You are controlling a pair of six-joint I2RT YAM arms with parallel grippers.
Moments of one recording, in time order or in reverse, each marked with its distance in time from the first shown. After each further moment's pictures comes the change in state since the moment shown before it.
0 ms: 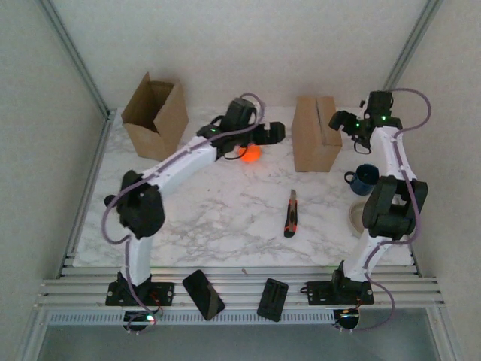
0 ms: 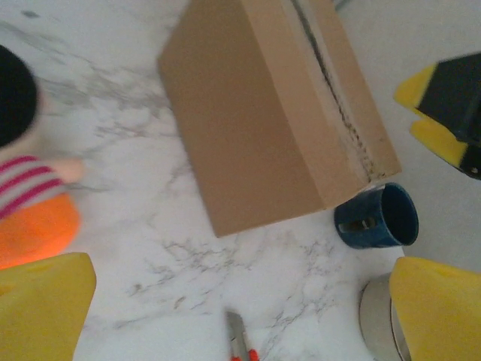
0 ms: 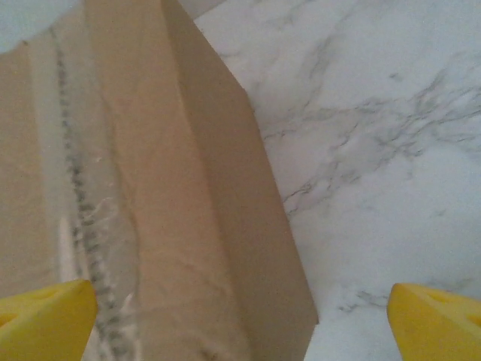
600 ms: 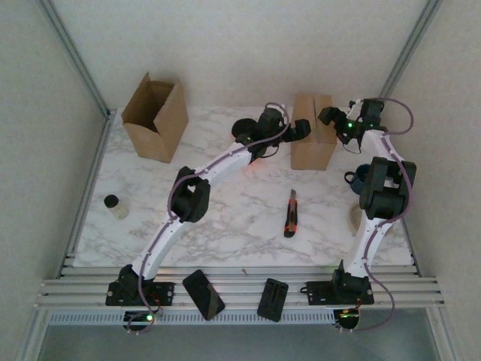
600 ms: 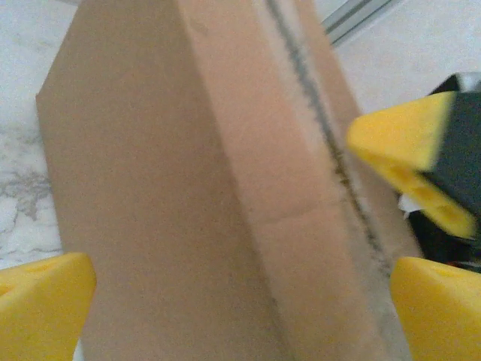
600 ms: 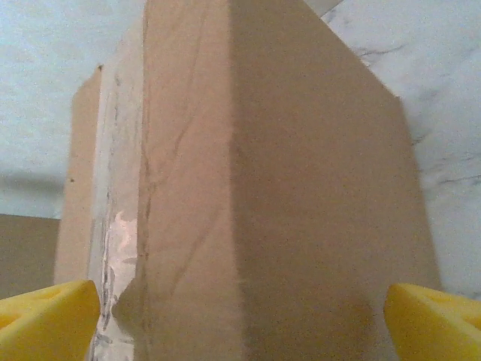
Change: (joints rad) left arm -0.028 0.579 0.522 0.267 0.002 -0.183; right arm -0.009 0.219 -0.033 0.423 -0.403 0.197
